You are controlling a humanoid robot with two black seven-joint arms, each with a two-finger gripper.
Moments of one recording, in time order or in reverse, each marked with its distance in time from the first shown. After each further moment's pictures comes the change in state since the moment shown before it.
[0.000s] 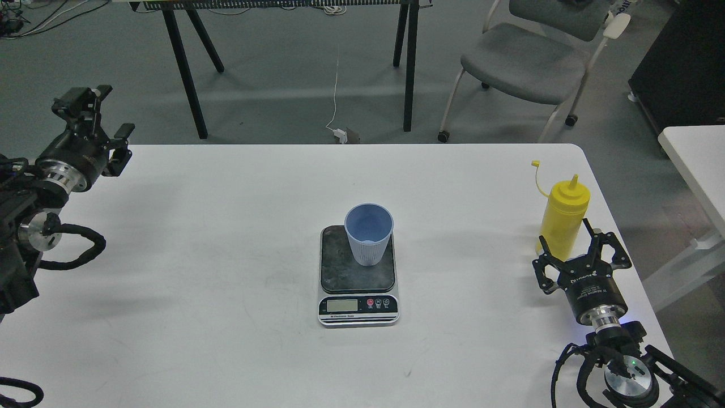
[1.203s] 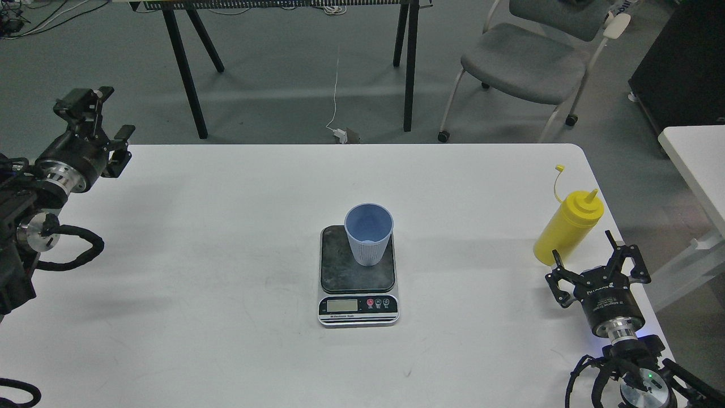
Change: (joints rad) left arm 0.000 0.002 0.000 0.000 0.029 0.001 0.000; right arm -0.054 -0.031 0.042 0.010 -0.001 0.000 0.000
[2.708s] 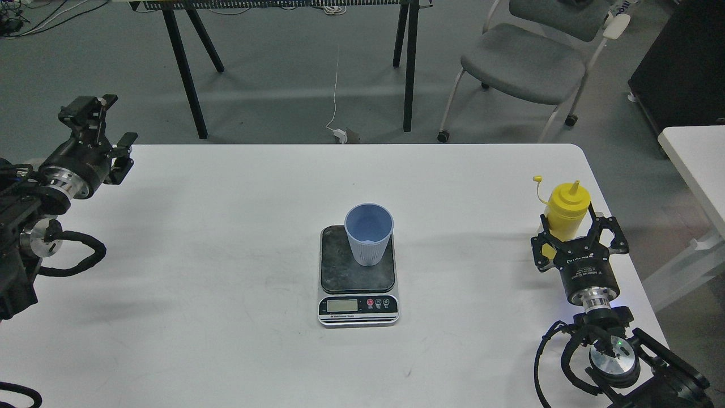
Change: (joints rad) left arm 0.015 -0.006 0.012 0.000 0.000 0.006 0.000; right arm 0.116 0.118 0.046 -0.094 0.002 0.001 0.000
